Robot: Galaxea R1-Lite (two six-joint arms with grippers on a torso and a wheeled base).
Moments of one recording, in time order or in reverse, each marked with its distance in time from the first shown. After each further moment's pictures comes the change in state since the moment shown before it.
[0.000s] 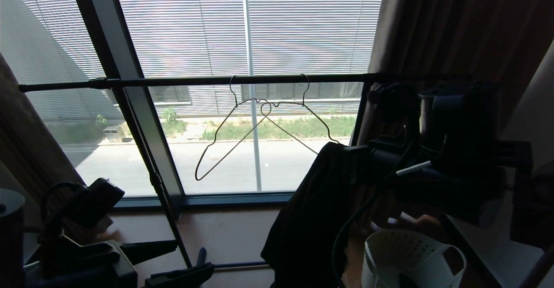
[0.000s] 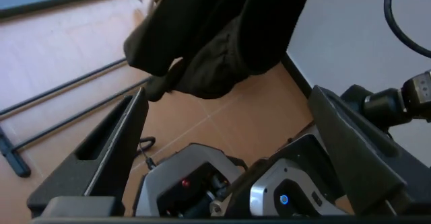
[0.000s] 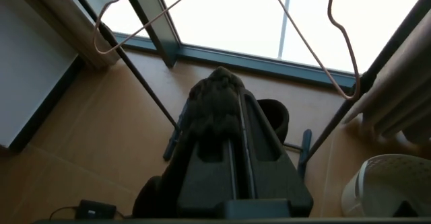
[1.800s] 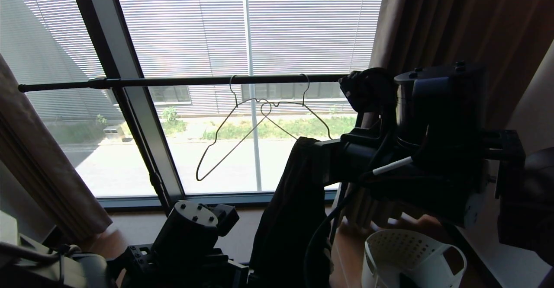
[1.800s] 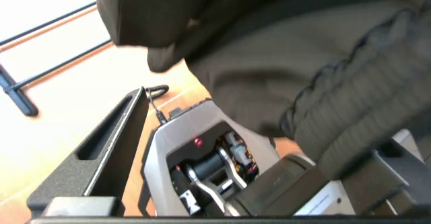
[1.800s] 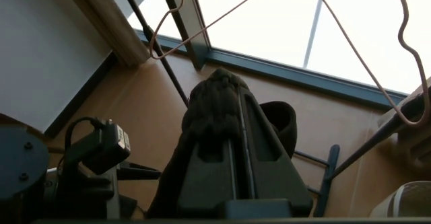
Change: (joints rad) left arm -0.154 0.621 -0.054 -0.265 0.155 -0.052; right arm 0.113 0.038 -0.124 0.047 -0.003 0.015
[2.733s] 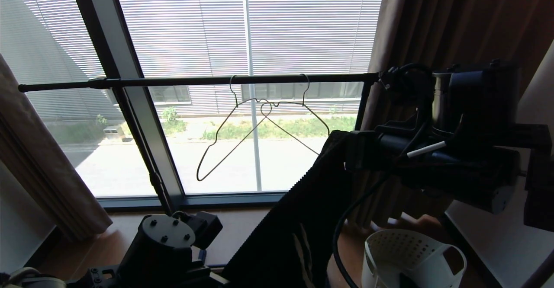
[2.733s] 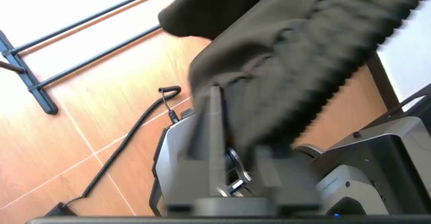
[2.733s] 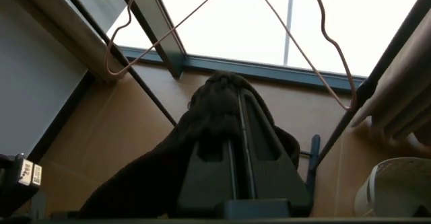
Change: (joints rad) left arm -0.031 -0.131 0.104 0.000 0.091 0.003; right arm -0.147 -0.066 0.075 -0.006 0.001 0.024
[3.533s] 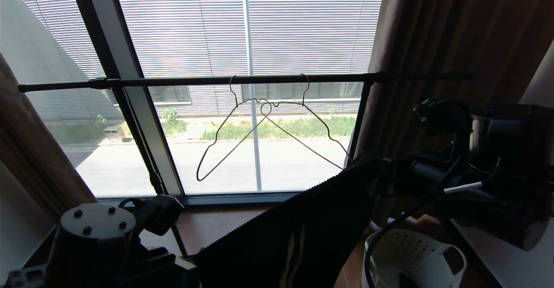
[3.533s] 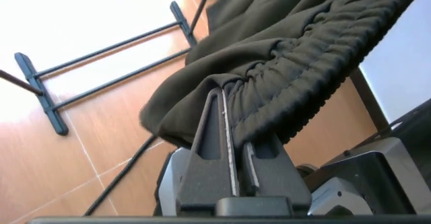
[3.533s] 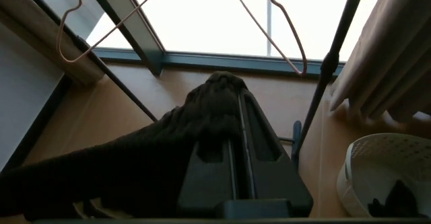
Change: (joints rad) left arm 0.090 -0.217 0.027 0.048 0.009 0.031; right arm -0.081 -0.093 0.277 -0.165 0.001 0.000
